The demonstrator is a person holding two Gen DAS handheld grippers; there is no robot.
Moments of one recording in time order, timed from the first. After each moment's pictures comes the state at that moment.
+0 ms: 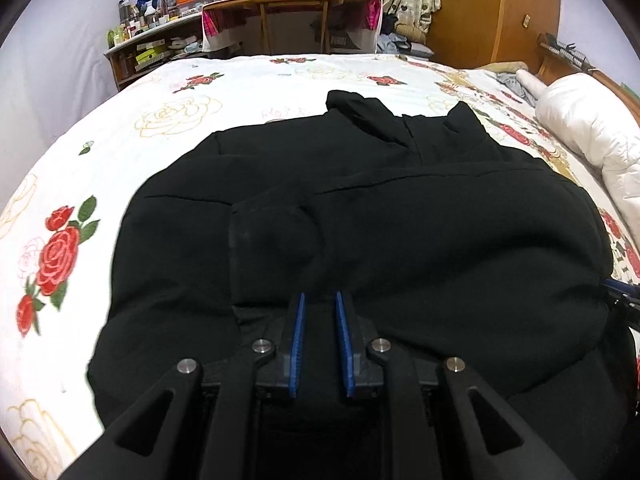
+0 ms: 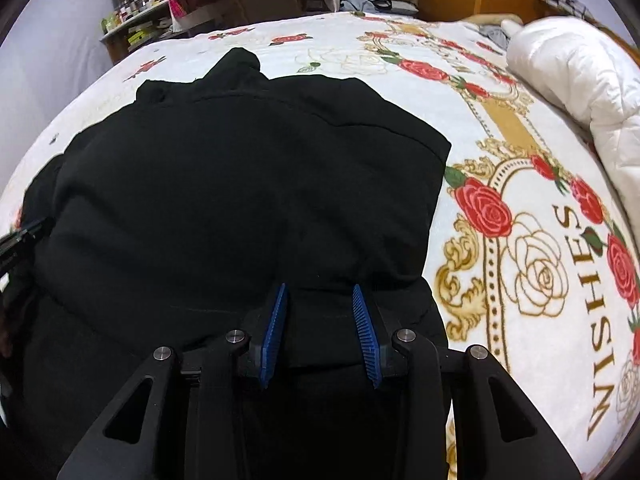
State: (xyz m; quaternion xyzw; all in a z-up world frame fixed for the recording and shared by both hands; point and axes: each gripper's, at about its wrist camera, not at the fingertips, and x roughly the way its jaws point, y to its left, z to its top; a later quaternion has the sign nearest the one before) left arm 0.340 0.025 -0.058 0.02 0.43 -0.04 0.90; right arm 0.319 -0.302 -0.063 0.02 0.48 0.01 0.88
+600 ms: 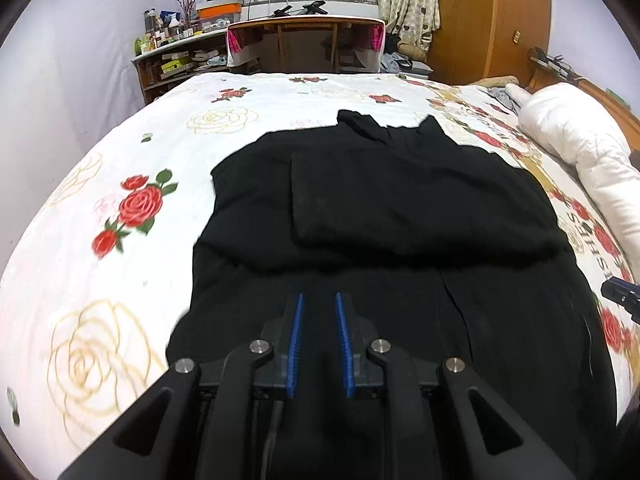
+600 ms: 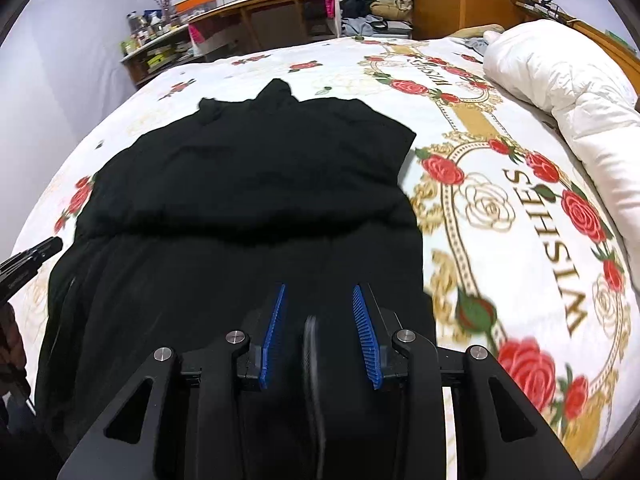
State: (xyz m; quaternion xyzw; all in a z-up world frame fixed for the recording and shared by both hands) left arm 0.186 0.053 -0.003 0.01 0.41 -0.03 0.91; right arm 0.173 -0.287 -0.003 0.04 0.44 0.03 0.90
